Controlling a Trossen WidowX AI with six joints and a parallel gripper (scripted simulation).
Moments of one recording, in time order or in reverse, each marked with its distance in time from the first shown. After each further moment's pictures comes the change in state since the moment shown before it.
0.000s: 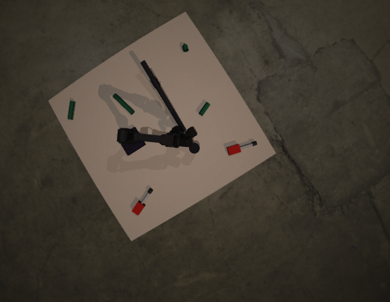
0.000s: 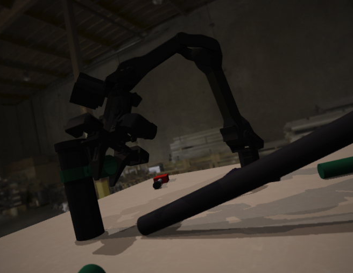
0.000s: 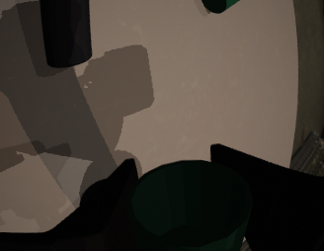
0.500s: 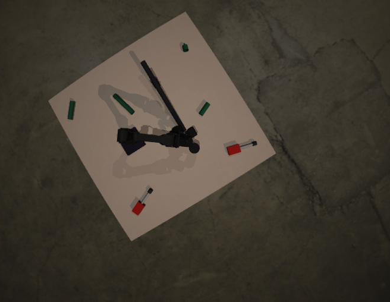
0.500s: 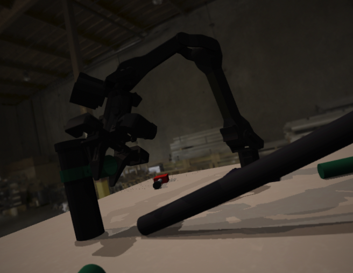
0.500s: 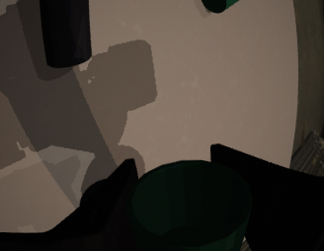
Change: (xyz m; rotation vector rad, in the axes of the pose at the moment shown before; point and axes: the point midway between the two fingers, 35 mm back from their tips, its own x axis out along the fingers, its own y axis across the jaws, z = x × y) arm 0.000 0.000 0.000 0.001 0.001 0.000
